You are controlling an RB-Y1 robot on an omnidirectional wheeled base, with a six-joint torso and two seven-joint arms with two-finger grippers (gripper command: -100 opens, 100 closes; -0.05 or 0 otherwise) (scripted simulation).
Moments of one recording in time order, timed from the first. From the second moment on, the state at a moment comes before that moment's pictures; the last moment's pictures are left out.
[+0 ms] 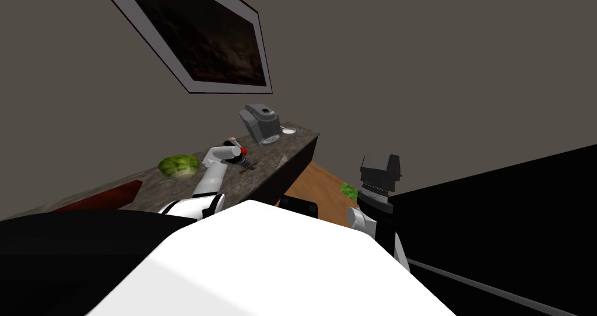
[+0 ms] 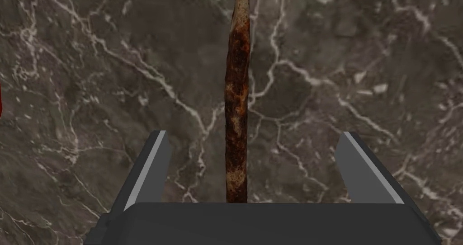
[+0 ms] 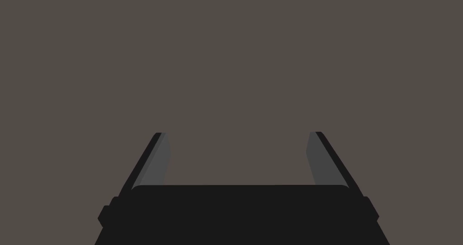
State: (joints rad) left arm -0.10 0.59 0.44 -1.60 0.52 1.64 0.78; right arm 0.54 -0.03 -0.03 -2.27 -0.02 -0.50 -0.10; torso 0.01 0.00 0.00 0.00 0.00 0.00
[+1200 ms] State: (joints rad) left arm -0.10 0.57 0.43 -1.54 0.50 1.58 0.76; right arm 0.54 -0.03 -0.03 -2.27 -0.02 -0.50 -0.10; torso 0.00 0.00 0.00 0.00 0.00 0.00
